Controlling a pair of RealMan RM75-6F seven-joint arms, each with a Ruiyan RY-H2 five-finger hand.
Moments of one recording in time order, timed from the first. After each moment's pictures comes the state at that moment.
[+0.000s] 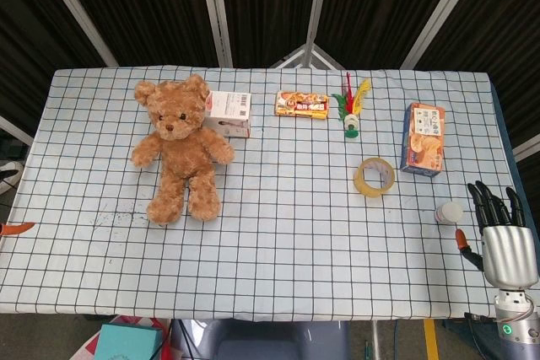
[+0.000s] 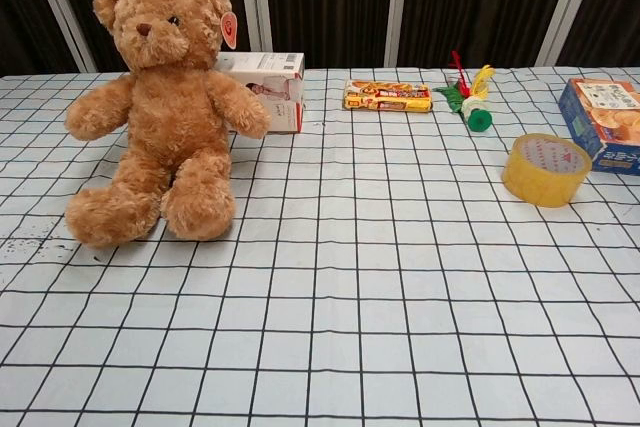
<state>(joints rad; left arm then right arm) -0.37 -0.80 -0.12 -1.52 1.25 0.65 -0.83 0.08 -1.22 0.12 -1.54 -1.54 1.60 -0.13</state>
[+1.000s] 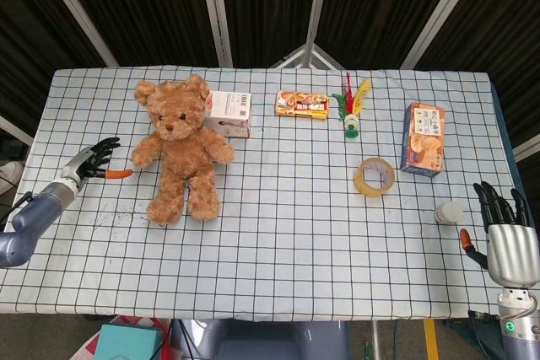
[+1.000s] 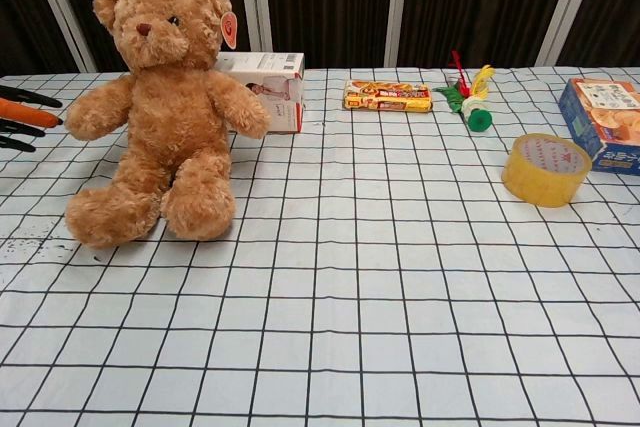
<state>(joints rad) -0.69 -1.27 -0.33 -1.13 1.04 0.22 -1.01 0.08 -1.23 0.13 -1.53 -1.49 1.57 -0.11</state>
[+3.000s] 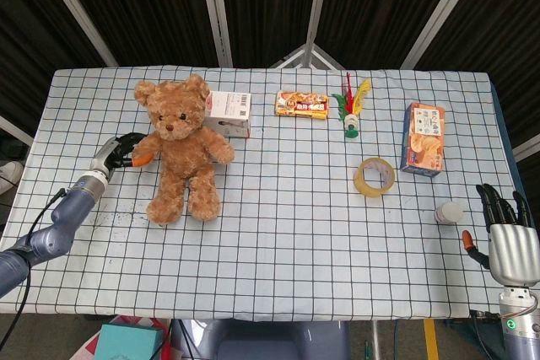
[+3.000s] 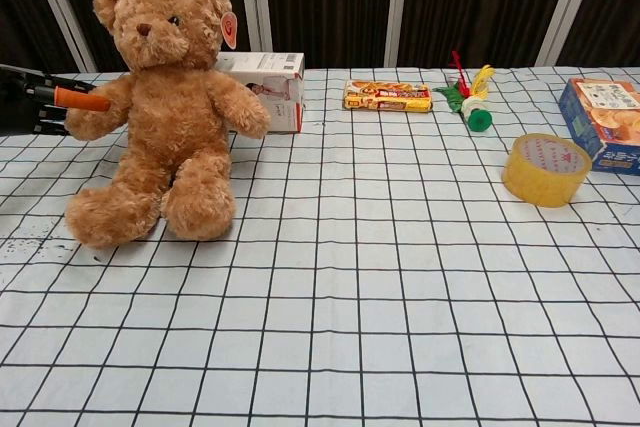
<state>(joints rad) -0.70 -1.42 -0.43 -1.09 0.84 0.33 -0.76 0.09 -1.23 0.13 -1.51 -1.45 1.54 -0.09</state>
